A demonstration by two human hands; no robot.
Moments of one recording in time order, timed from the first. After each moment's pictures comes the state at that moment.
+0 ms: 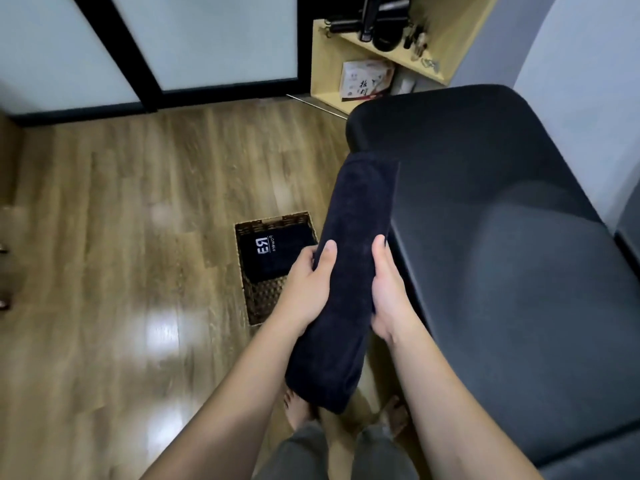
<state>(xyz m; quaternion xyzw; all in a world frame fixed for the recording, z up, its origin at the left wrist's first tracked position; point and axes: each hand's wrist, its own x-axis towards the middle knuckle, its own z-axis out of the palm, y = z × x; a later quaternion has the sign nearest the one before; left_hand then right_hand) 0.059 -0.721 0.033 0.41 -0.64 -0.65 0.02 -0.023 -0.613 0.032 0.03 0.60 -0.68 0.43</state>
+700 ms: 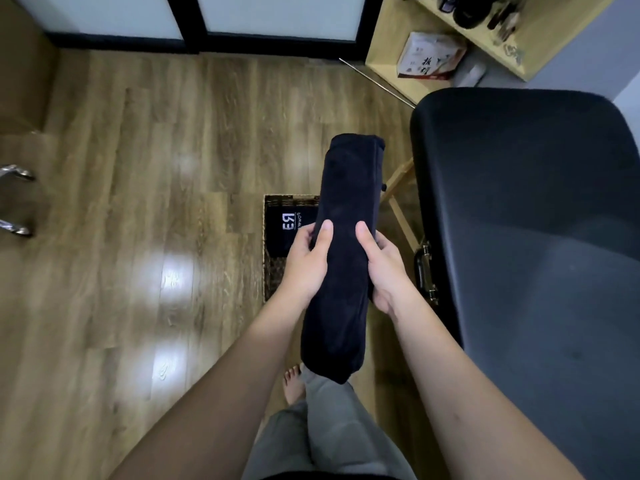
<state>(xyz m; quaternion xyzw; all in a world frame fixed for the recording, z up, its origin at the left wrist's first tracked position) 0.062 -0.805 -0.025 0.49 -0.52 -0.69 0.11 -0.037 -0.715 -0.003 0.02 0.64 -0.59 0.49</state>
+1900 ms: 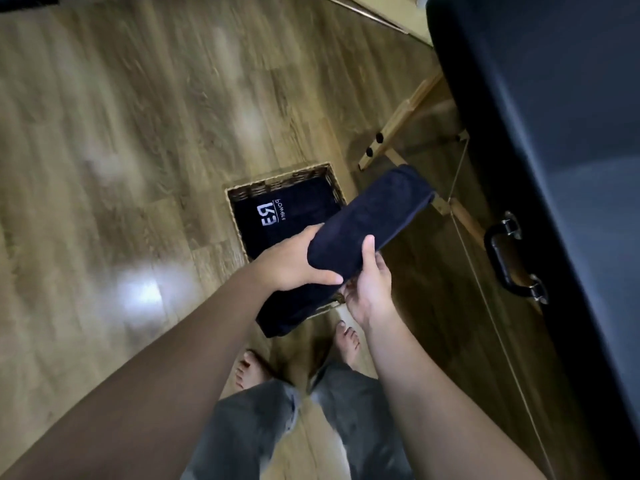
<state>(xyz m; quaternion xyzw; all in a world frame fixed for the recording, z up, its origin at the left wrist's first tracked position) 0.020 -0.961 -0.261 0.19 -0.77 -0.53 -0.29 -0.023 -0.803 -0.254 0.36 0.55 -0.69 0.30</state>
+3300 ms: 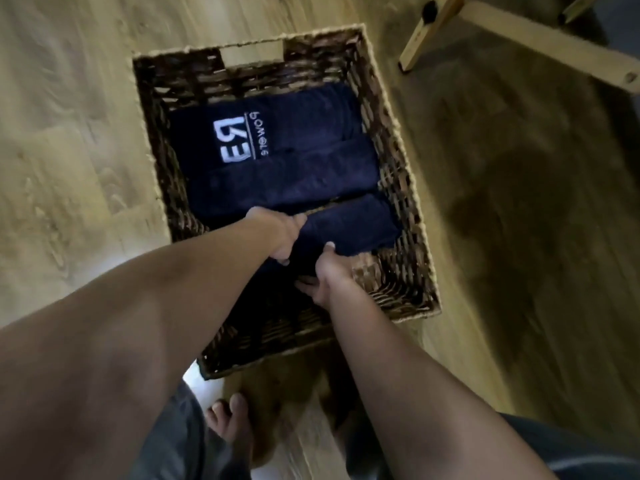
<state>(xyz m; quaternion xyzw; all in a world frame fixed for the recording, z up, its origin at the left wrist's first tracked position) -0.014 -0.956 -0.664 -0.01 -0.85 -0.04 -0.53 0.005 -0.830 -0.667 0.46 0.57 -0.52 0.43</state>
